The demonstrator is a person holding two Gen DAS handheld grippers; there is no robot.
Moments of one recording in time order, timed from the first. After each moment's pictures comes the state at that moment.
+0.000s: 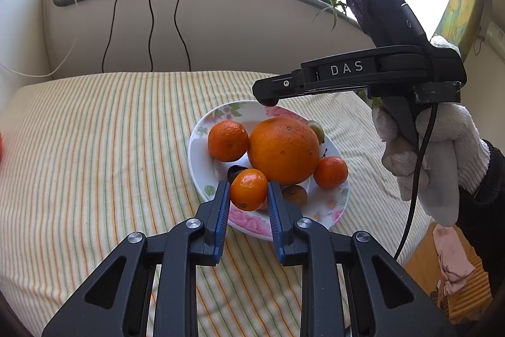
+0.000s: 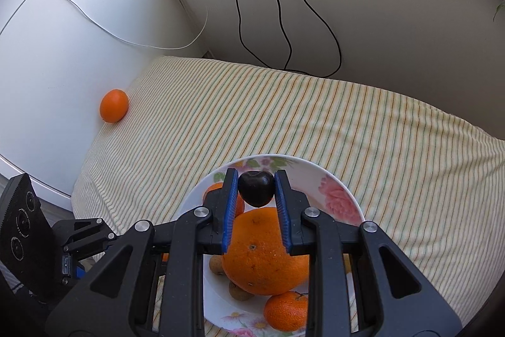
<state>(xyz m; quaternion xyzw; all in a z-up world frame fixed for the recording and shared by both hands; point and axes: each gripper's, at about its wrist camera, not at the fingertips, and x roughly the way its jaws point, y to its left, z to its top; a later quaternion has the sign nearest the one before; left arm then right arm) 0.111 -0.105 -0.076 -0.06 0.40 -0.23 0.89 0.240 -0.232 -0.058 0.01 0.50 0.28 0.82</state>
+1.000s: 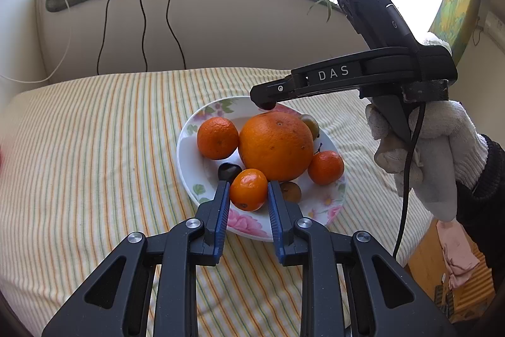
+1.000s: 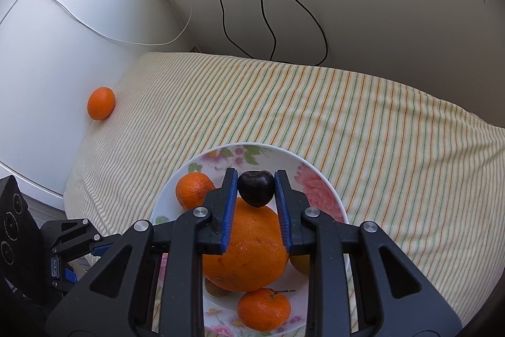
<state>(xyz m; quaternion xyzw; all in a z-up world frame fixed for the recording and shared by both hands) 0.113 -0.114 -0.077 -0.04 0.40 -0.23 0.88 0.242 -0.249 -0.069 0.01 0.51 0.27 0.82</state>
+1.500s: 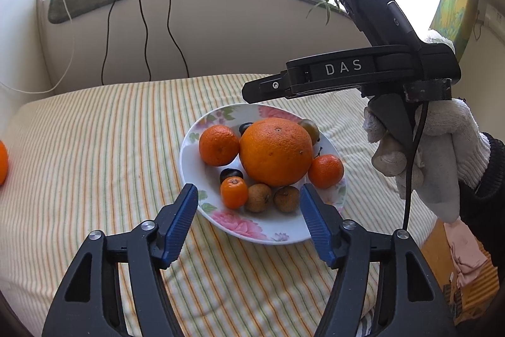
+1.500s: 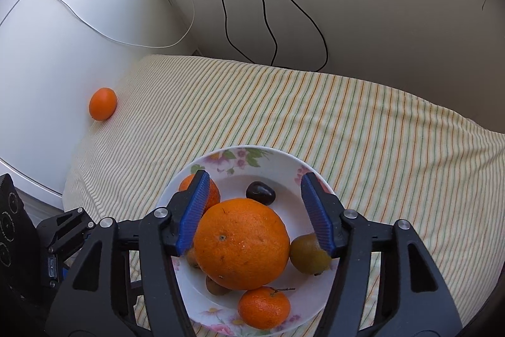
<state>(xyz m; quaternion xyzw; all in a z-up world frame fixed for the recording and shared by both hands) 0.109 -0.117 -0.069 -0.03 0.39 -0.22 0.90 0.237 -0.251 -0.061 0.01 0.49 0.27 0.83</state>
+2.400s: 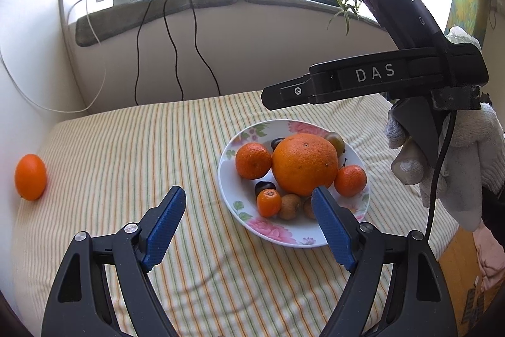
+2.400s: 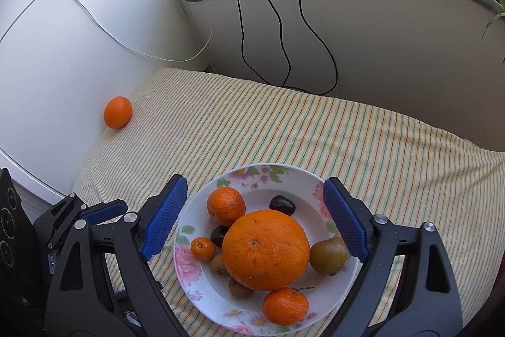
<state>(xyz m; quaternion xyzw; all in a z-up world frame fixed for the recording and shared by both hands) 0.094 -0.109 -0.051 0.01 0.36 -0.15 0.92 0.223 -0.237 -0.039 0.00 0.45 0.28 0.84</state>
